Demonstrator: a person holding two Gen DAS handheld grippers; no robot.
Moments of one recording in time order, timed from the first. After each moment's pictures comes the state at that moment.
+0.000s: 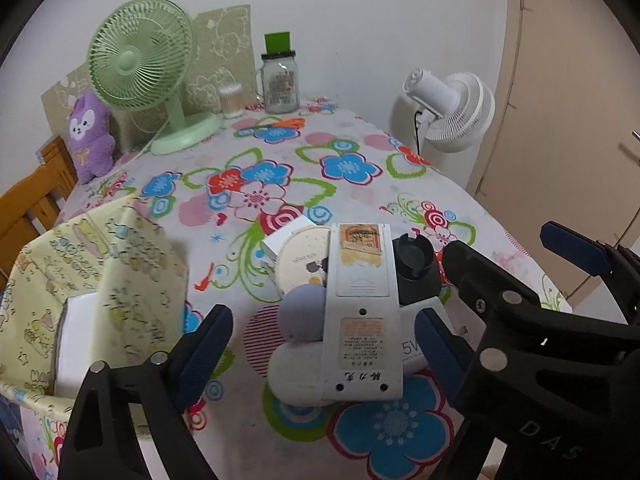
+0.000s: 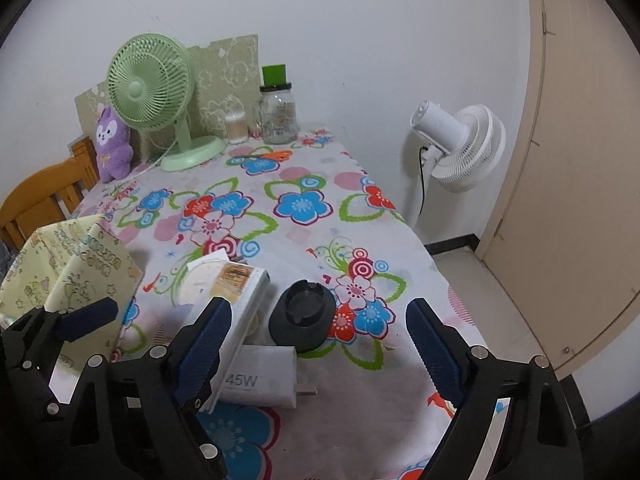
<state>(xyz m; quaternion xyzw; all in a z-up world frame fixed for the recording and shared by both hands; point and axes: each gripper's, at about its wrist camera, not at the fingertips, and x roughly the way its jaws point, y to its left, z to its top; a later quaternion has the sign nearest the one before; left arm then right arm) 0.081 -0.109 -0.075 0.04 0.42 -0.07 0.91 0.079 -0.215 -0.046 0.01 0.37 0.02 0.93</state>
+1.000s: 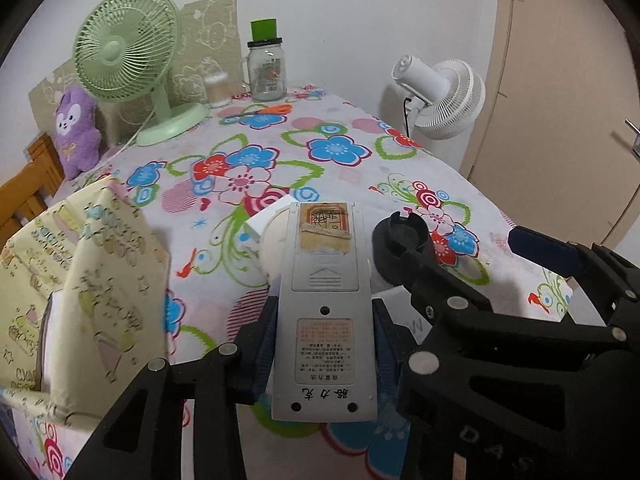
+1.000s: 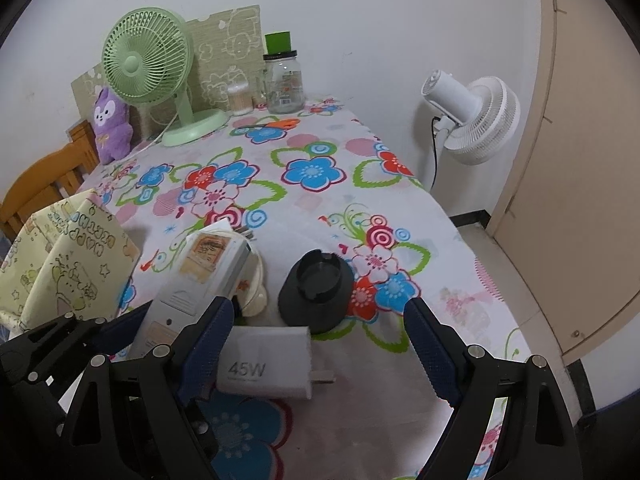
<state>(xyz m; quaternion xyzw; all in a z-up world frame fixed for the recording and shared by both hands) 0.076 -0.109 -0.089 0.04 0.42 -0.09 0.90 0.089 -0.204 -0.072 0.02 0.41 0.03 0.91</state>
